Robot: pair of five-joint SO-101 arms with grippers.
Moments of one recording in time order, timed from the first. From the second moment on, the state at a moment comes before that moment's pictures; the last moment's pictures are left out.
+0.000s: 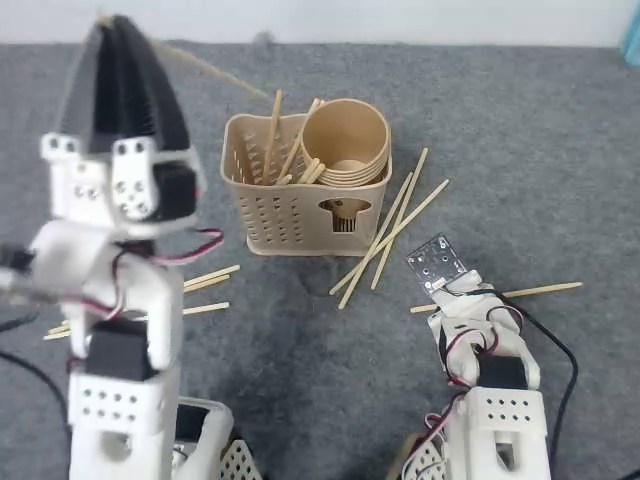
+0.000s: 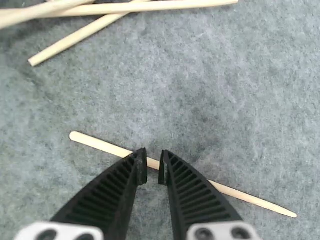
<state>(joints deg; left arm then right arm) 2.0 -59.5 42.3 -3.3 18.2 -1.9 -72.4 89.4 41.7 36.4</state>
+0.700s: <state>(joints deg) 1.0 -53.8 57.9 1.3 12.4 -0.9 -72.4 89.4 41.7 36.4</state>
